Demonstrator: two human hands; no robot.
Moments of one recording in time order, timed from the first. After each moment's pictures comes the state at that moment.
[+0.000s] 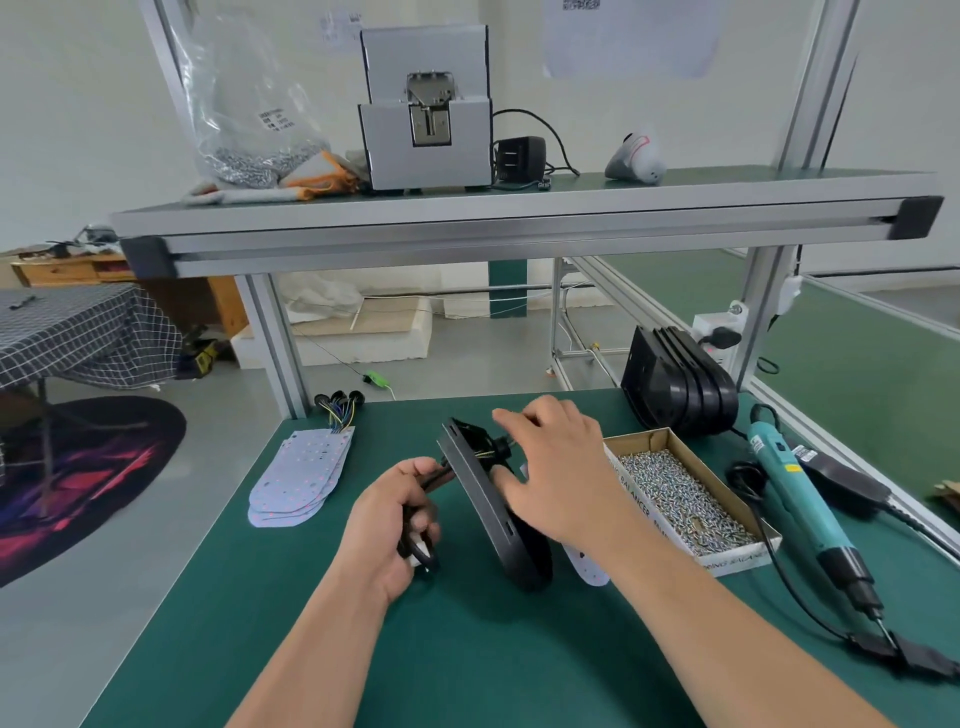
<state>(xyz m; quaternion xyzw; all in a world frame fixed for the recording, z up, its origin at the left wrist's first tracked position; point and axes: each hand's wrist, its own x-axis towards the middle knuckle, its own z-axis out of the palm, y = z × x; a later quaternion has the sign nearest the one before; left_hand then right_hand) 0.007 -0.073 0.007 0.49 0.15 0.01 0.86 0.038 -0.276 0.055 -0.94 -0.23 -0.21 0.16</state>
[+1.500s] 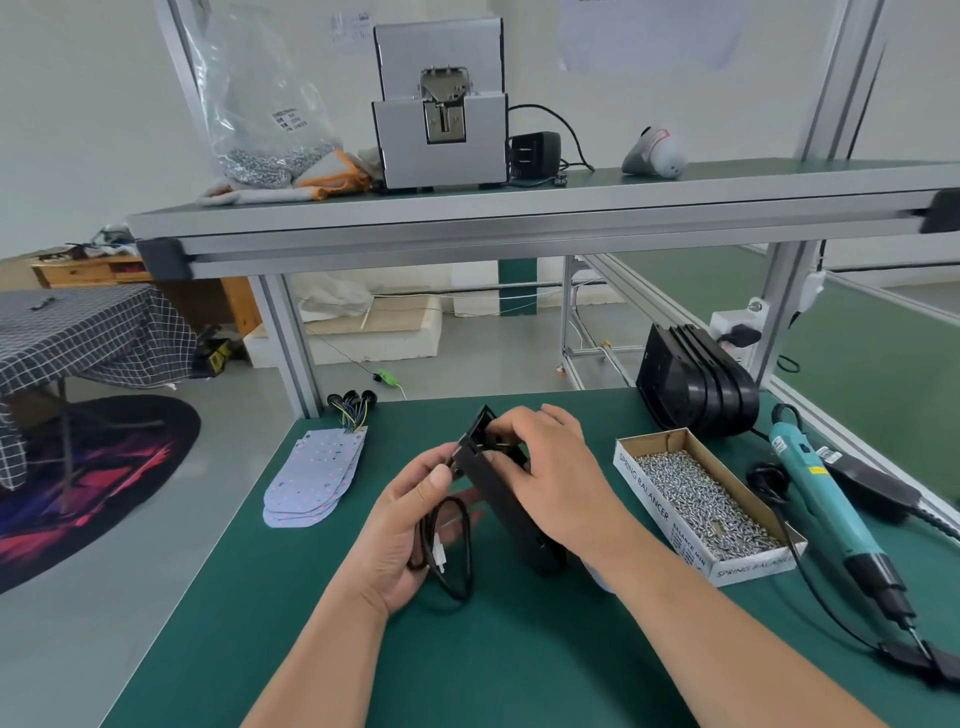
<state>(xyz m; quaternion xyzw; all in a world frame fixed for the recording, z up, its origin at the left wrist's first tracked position) -0.001 -0.062 0.001 0.51 -0.07 -0.04 0.86 0.035 -0.259 0.054 -0.85 -0.29 -0.18 0.41</state>
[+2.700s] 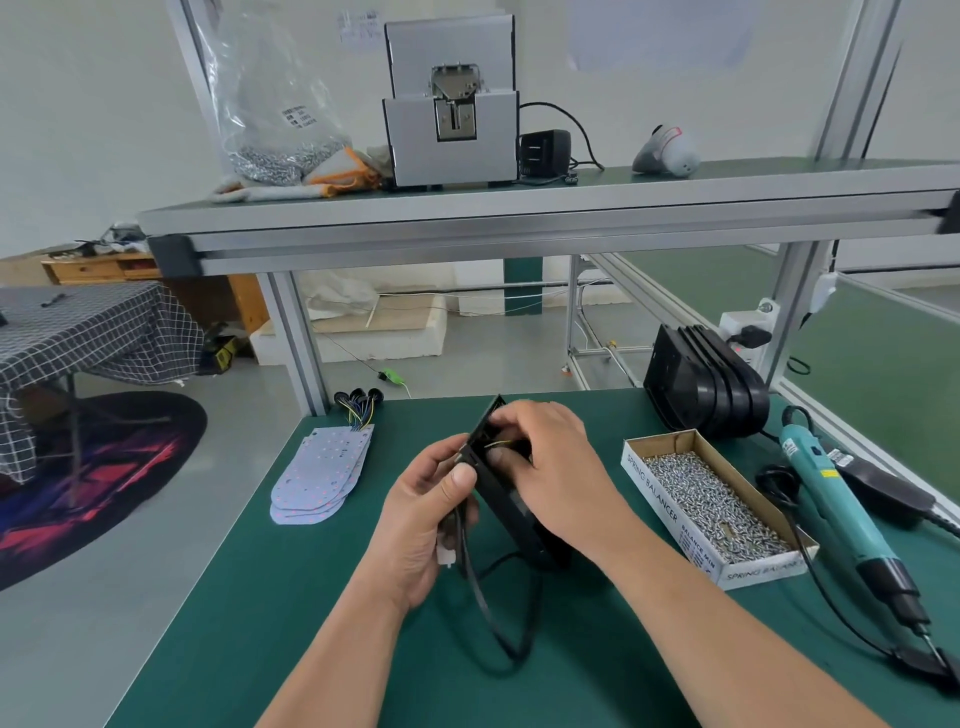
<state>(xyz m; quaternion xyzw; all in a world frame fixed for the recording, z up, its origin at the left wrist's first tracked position) -0.008 -0.079 0.011 0.55 -0.02 0.06 0.83 0.035 -0.248 0.063 -0.86 -0.26 -0.16 0.41</state>
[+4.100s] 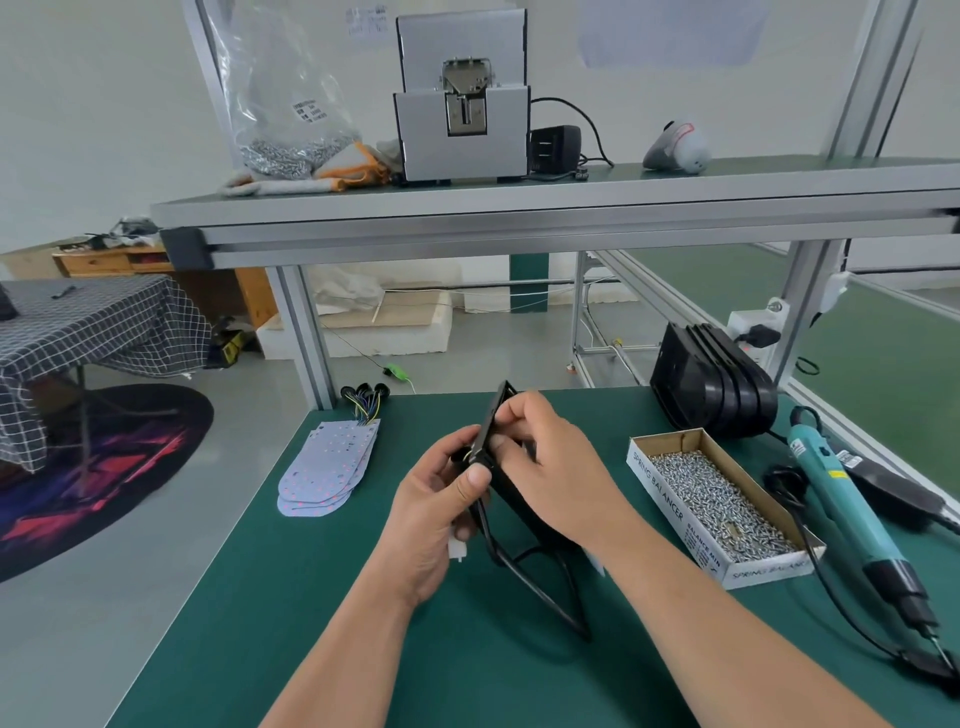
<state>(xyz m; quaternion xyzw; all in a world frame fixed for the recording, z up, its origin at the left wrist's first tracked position) -0.009 -0.083 0.011 0.57 -0.05 0.07 0.82 0.034 -0.246 0.060 -0.81 -0.28 -0.10 0.50</state>
